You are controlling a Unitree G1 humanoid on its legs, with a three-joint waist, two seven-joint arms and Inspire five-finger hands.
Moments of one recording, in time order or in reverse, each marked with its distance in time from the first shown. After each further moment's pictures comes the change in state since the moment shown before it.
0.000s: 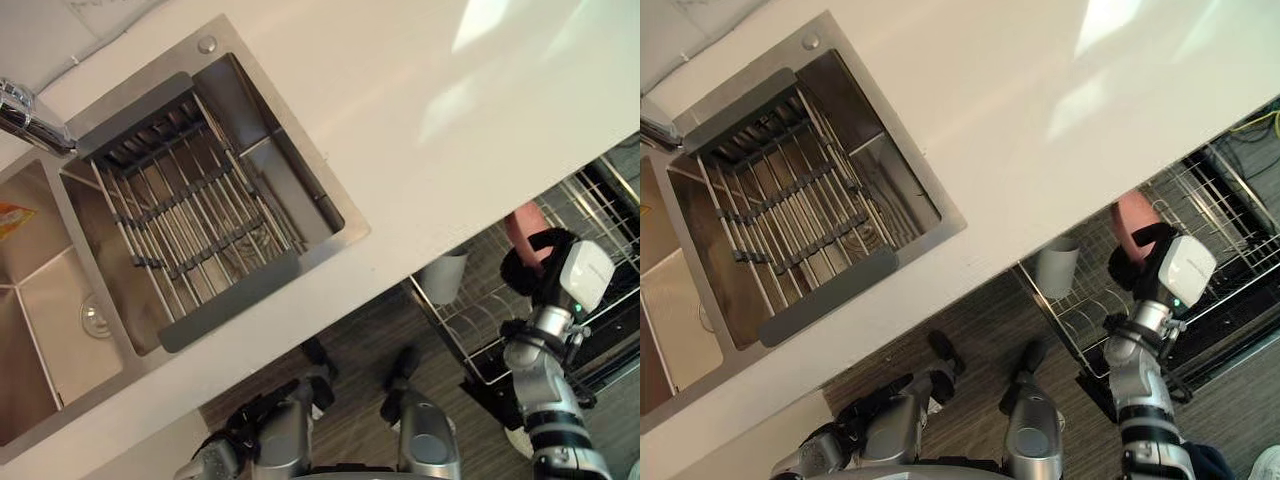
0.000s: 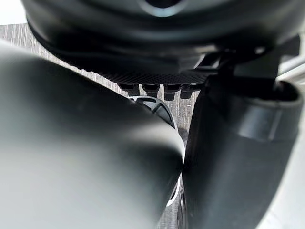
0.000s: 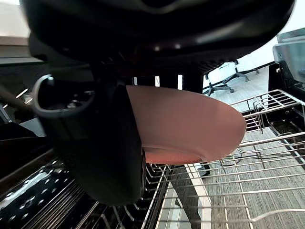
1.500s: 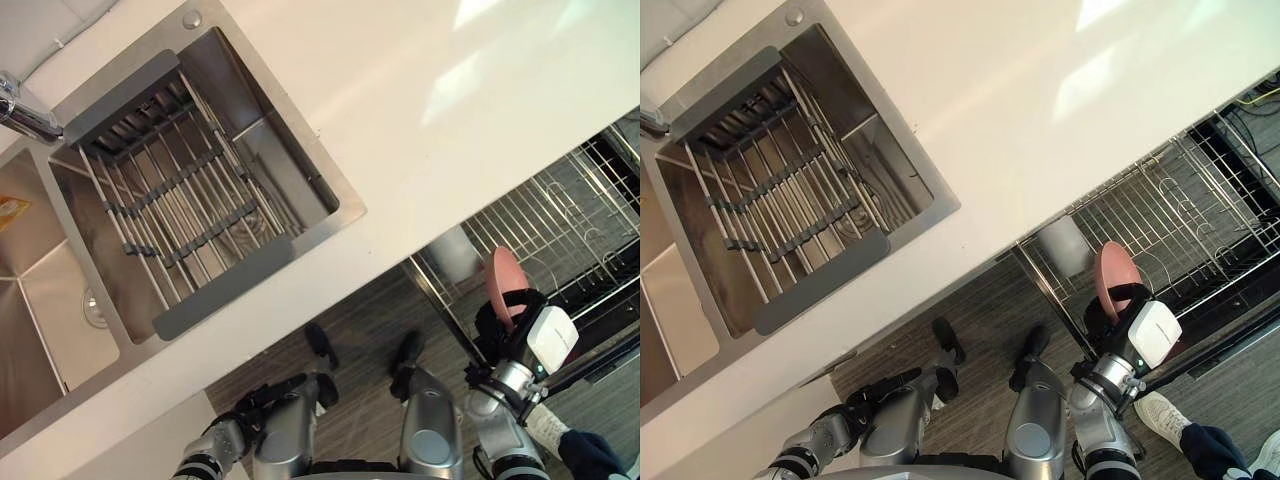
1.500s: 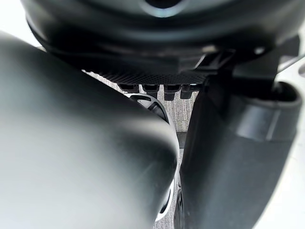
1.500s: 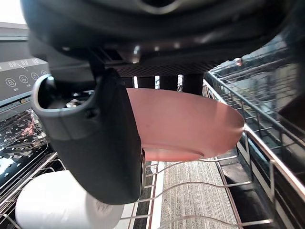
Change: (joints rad) left arm -0.116 0.021 -0.067 0.113 -0.017 -0.002 0.049; right arm 0.264 0.260 0.072 0.025 0.010 -0.062 -0.219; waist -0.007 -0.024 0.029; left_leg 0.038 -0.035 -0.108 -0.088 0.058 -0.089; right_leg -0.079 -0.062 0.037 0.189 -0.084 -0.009
